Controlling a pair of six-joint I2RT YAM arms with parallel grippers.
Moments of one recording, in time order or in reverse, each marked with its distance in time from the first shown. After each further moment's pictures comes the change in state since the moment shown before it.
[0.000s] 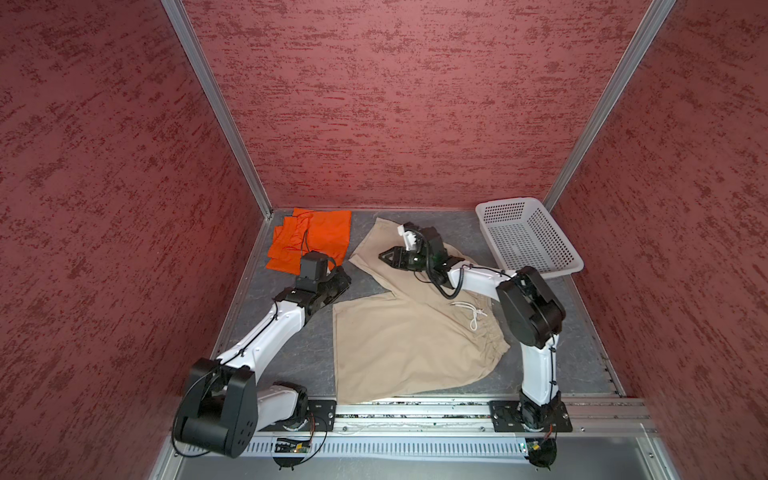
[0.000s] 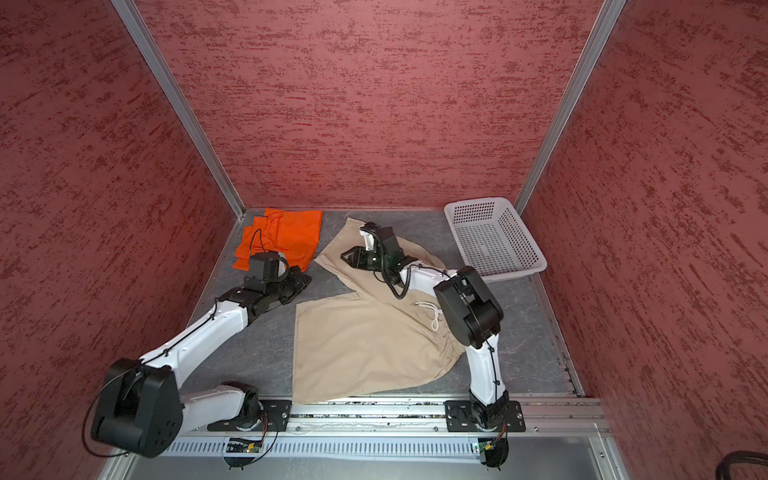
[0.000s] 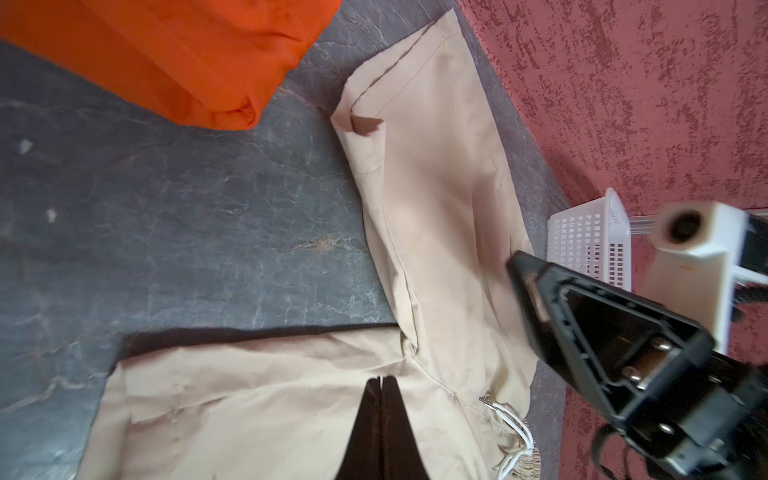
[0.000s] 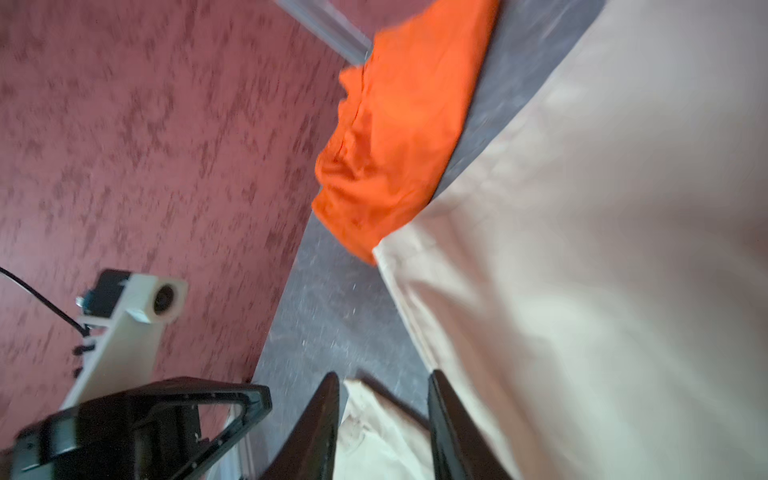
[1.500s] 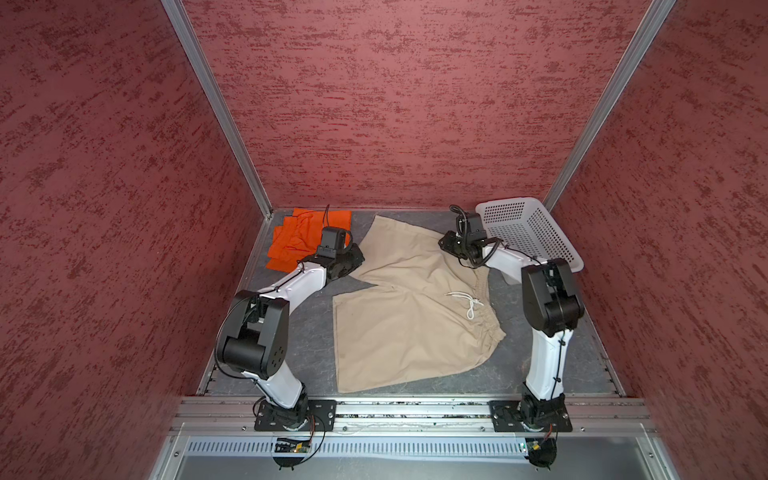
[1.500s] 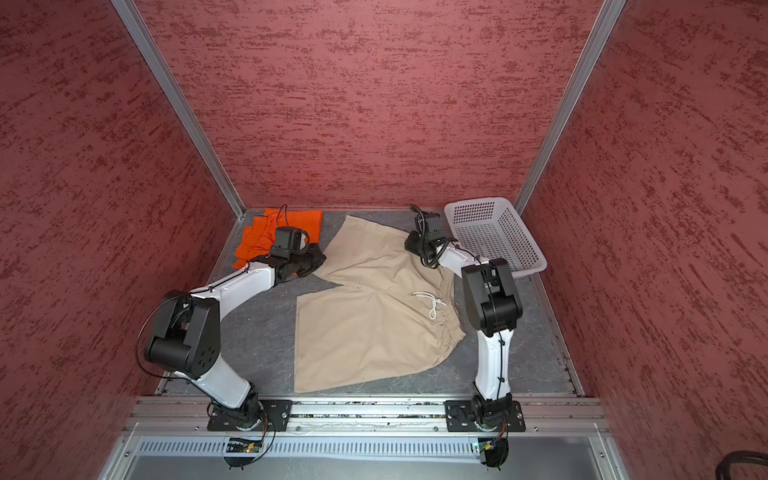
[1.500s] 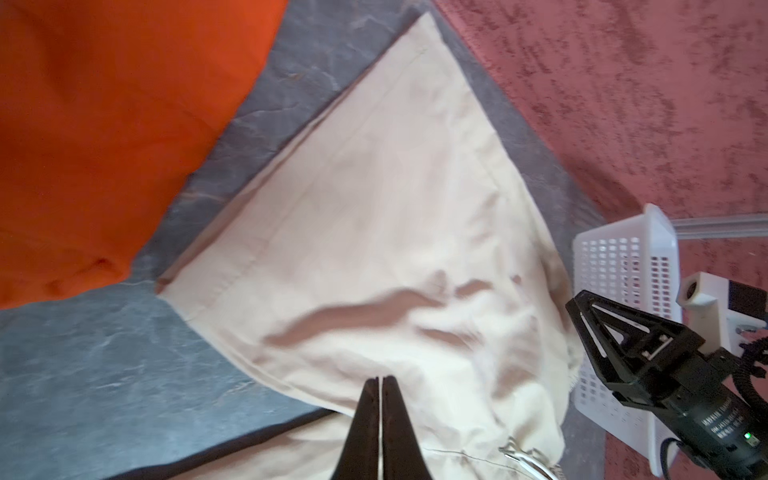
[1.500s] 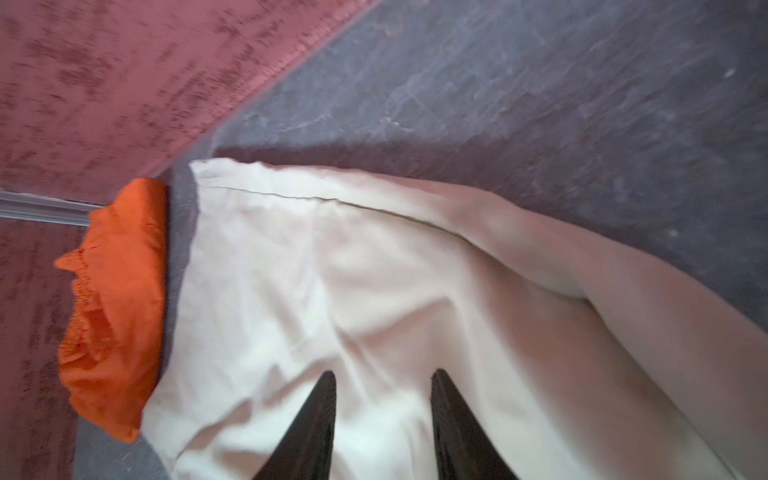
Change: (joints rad) left arm -0.033 0.356 0.307 0.040 -0.028 0.088; right arm -0.270 -0.021 0.080 -0.397 0.290 -0.092
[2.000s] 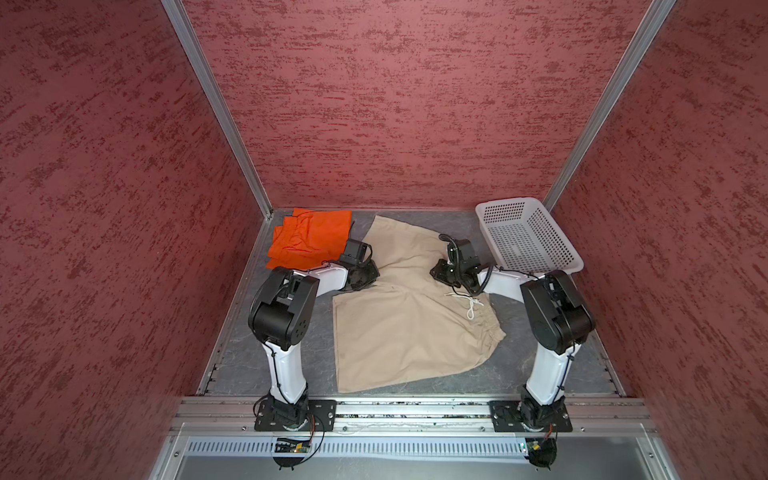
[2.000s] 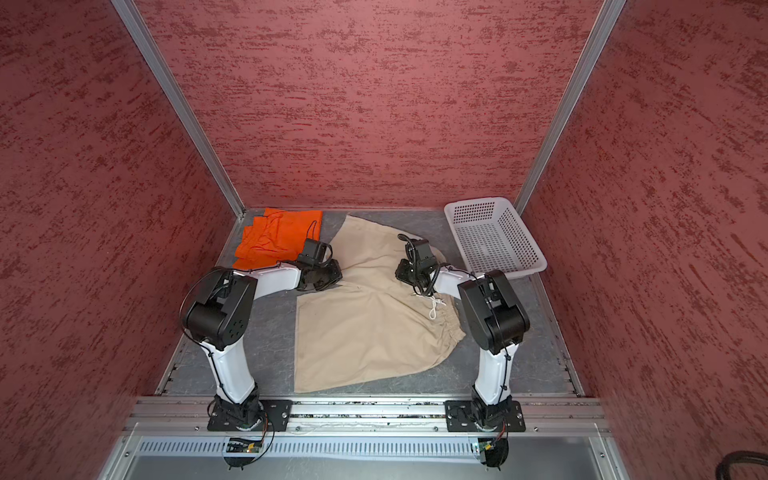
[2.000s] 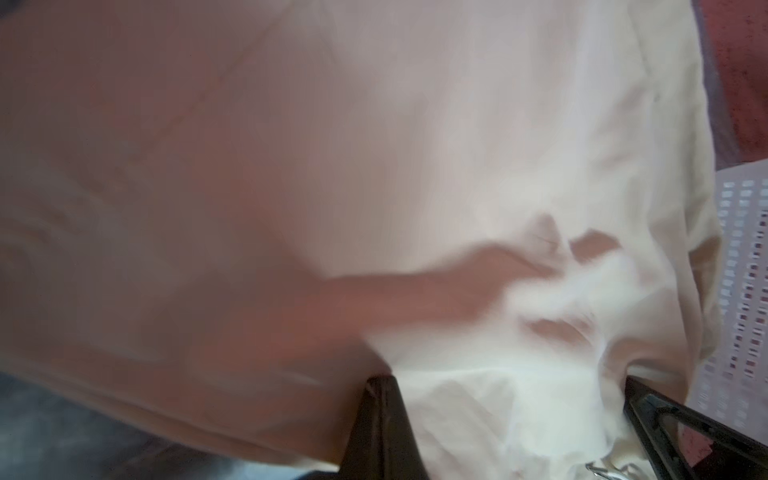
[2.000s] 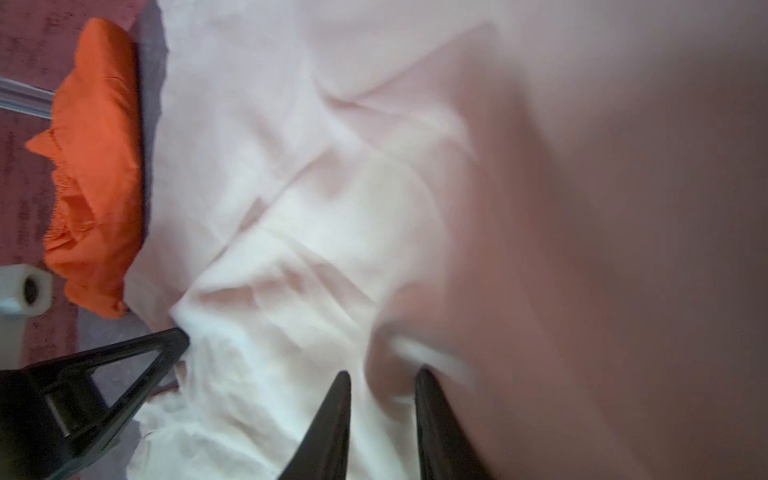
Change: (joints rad) left arm -0.066 0.257 0.017 0.023 -0.017 -0.027; right arm 0.097 -0.048 -0.292 0.102 -0.020 0.077
